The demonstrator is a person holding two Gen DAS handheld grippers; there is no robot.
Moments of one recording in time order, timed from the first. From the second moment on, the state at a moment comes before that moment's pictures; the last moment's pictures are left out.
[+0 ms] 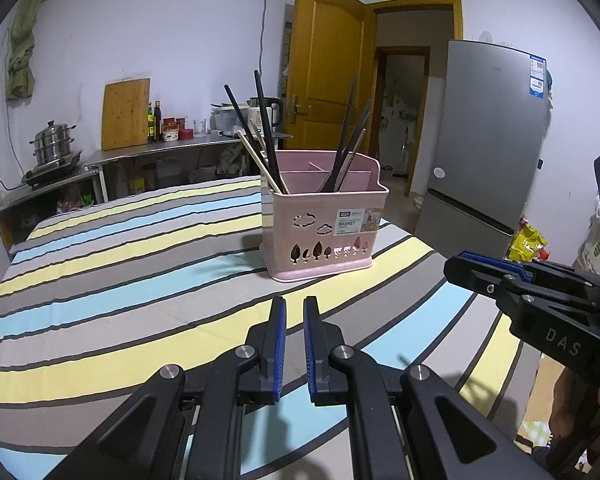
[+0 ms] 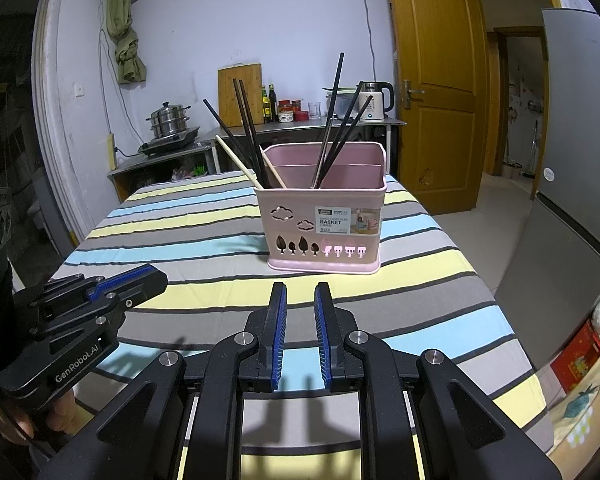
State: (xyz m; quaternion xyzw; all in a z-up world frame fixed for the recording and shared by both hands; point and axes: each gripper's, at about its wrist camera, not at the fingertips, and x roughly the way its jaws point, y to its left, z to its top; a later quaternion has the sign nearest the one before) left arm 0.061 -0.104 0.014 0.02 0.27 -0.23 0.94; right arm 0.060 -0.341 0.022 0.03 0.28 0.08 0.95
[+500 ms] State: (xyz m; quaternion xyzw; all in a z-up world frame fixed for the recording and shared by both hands) left arm 0.057 -0.107 0.013 0.03 0.27 -0.23 0.94; right arm 0.062 -0.344 0.021 0.03 0.28 0.08 0.95
